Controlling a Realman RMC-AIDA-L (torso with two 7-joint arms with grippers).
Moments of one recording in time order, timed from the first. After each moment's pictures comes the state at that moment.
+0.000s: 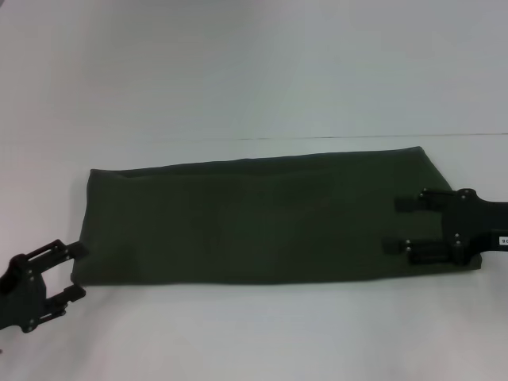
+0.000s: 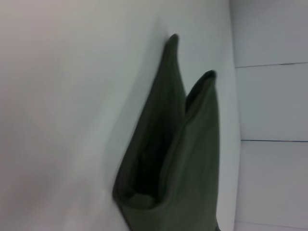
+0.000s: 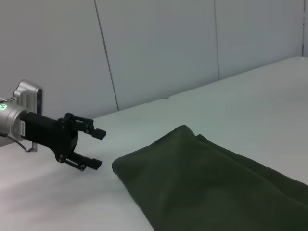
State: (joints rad) left arm -0.41 -2.08 0.20 0.61 2.20 1.46 -2.58; right arm 0.60 1.95 -0.66 -0.63 -2.02 -1.59 1.39
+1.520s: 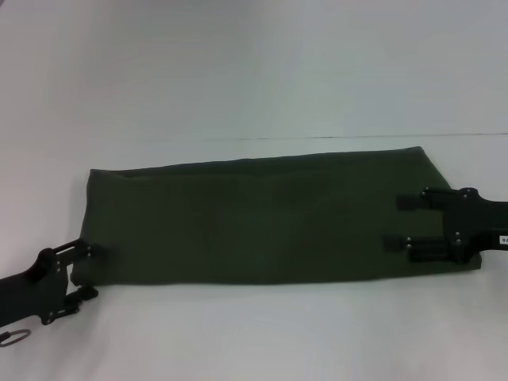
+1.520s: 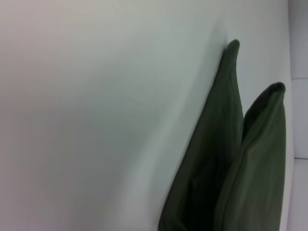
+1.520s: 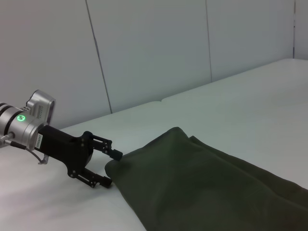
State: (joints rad) left arm -0.48 -2.07 0.31 0.54 2.23 1.22 -2.69; right arm 0.59 1.95 -0.65 -0.63 -2.02 -1.58 1.39
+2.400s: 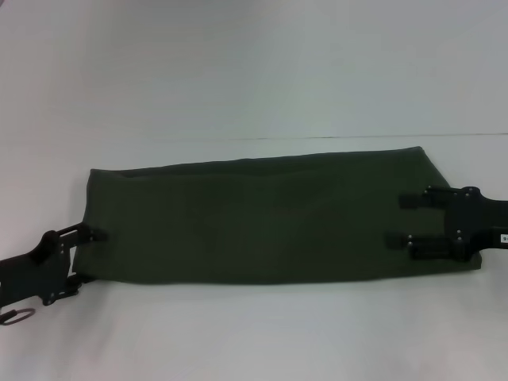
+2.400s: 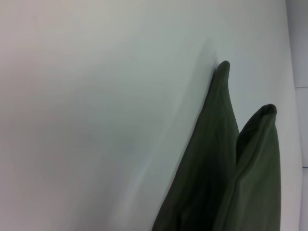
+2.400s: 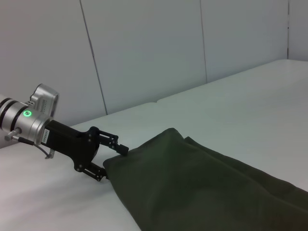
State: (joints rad) left arm -0.53 -2.06 0.33 0.54 2.24 1.15 -2.70; right arm 0.59 1.95 -0.64 -0.63 -2.02 -1.57 1.39
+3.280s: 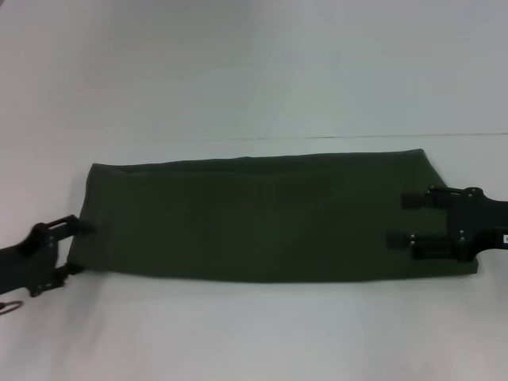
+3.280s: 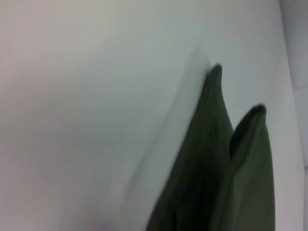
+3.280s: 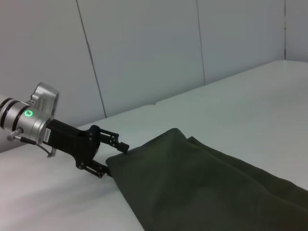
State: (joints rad) left arm -0.53 -2.05 0.34 0.57 2.24 1.15 -2.70; right arm 0.58 1.96 -0.63 -0.63 -2.02 -1.57 1.39
